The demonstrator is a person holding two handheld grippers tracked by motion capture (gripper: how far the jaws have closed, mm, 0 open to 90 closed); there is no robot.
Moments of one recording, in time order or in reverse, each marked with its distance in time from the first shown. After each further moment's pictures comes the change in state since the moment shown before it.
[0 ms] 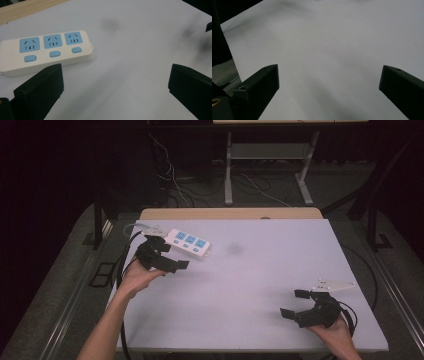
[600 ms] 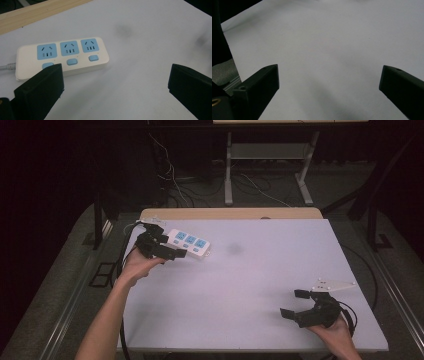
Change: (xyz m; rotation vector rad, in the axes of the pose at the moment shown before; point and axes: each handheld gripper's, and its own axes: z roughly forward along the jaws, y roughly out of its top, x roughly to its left) left arm 0.030 0.016 0.009 0.001 0.023 -0.034; right arm 0.000 0.000 0.000 0.002 0.000 -0.002
